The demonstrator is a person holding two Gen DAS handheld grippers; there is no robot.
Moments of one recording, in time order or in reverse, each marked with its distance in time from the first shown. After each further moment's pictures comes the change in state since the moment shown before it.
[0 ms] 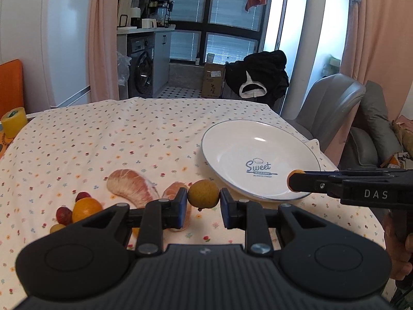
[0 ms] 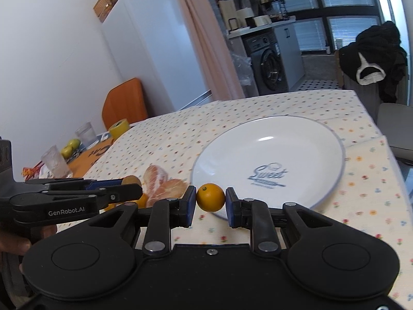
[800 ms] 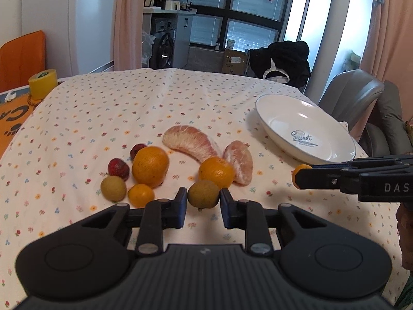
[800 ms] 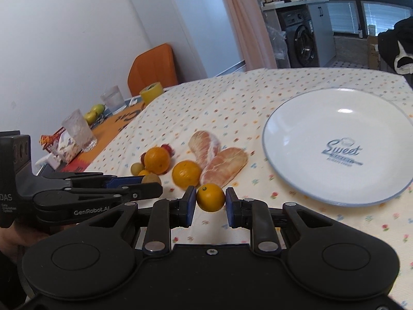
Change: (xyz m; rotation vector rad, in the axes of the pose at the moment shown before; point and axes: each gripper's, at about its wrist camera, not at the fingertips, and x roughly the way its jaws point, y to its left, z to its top) left arm -0.015 0.068 -0.039 -0.065 0.063 0.048; right arm 0.036 0.065 -0.012 -0.081 0.143 0.101
